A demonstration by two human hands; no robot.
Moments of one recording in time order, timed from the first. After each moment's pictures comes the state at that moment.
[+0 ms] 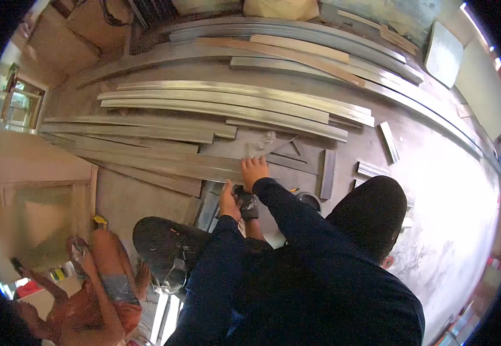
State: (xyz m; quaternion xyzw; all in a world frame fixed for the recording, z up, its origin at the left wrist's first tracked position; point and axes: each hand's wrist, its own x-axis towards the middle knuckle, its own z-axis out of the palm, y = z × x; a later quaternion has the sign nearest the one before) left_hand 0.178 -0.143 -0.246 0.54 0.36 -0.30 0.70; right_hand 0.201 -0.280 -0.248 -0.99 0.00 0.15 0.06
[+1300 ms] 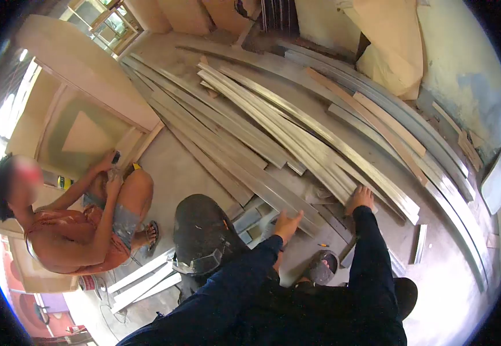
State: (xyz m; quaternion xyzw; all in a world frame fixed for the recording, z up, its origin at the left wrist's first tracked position) left_hand 0.175 -0.192 -0.248 0.72 0.25 -0.28 0.59; right_hand 0.242 -0.482 -0.274 -0.98 0.10 0.15 -0.02
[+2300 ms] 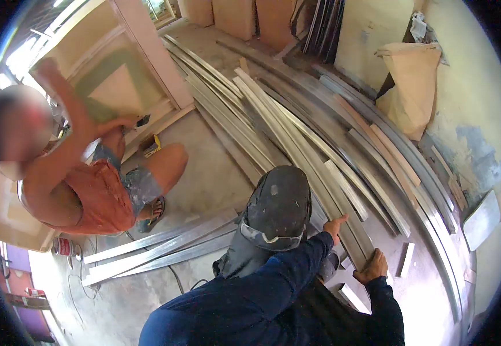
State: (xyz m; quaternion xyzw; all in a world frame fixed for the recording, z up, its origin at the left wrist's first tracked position) left_hand 0.150 -0.294 -0.240 0.41 0.23 -0.34 0.82; right_hand 0.019 -0.459 -0.087 -0.99 0.05 0.10 0.11
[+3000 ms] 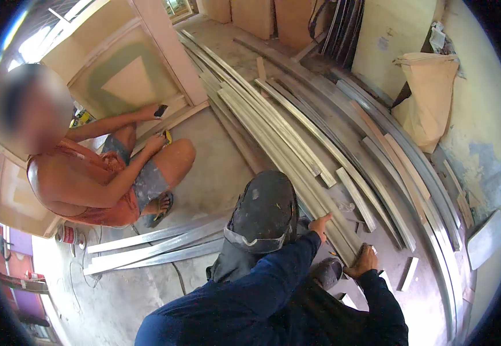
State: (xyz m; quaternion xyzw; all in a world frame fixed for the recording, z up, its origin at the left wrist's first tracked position) left_hand 0.174 -0.226 -0.322 0.41 0.20 -0.24 0.86; right_hand 0.083 -0.420 -0.123 -0.98 -0.05 0.16 0.11
